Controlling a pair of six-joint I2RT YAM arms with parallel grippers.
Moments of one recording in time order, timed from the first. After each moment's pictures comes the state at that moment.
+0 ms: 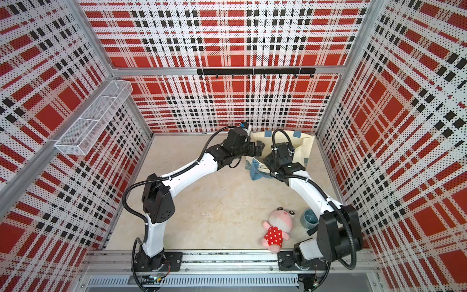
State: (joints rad) left arm -0.76 2.03 1.87 -0.33 -0.08 -0.50; right arm 0.35 1.45 1.08 -0.34 0.06 1.07
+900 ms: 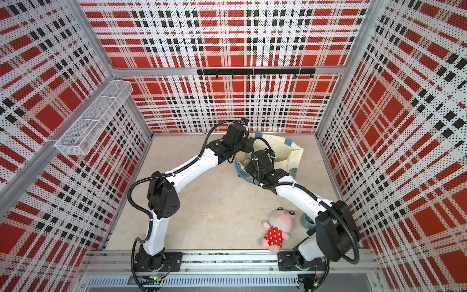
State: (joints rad) left arm -0.72 2.15 2.03 -0.42 -0.23 -0.20; right arm 0.57 1.44 1.03 -0.25 0.12 1.12
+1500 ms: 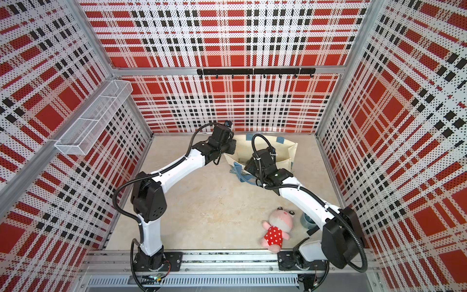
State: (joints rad) left arm -0.61 1.91 1.69 -0.39 -0.26 -0.21; right arm 0.57 1.36 1.08 -0.37 0.14 0.89
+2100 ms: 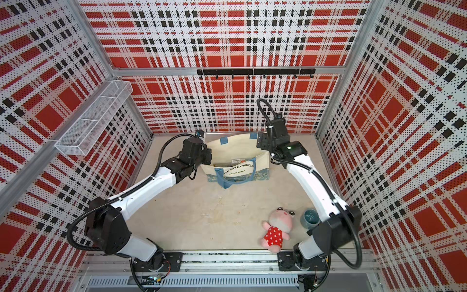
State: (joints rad) left arm -0.52 1.52 1.24 -0.28 -0.31 -0.24; right arm 0.41 1.59 1.60 -0.68 0.31 0.34
